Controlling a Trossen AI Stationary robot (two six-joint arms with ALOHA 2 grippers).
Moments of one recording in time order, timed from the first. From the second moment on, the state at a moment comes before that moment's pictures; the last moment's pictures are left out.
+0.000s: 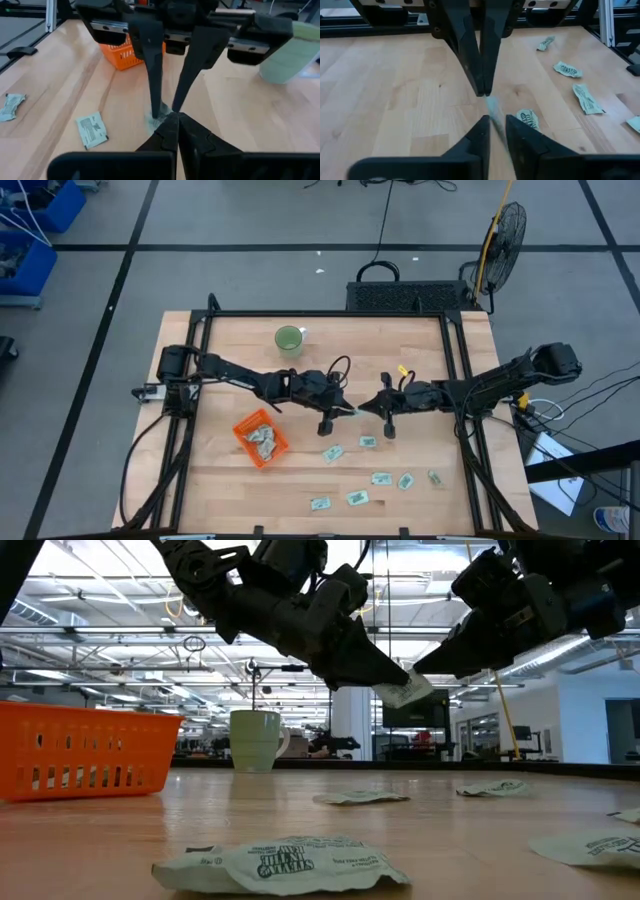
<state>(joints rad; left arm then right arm) 0.00 1.91 1.09 0.39 0.18 0.05 0.14 1.22 0.35 0.50 0.13 0.03</state>
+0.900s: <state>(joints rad) -0.21 1.44 1.09 -0.69 -0.16 -0.35 0.14 1.22 0.35 0.43 0.13 0.12</state>
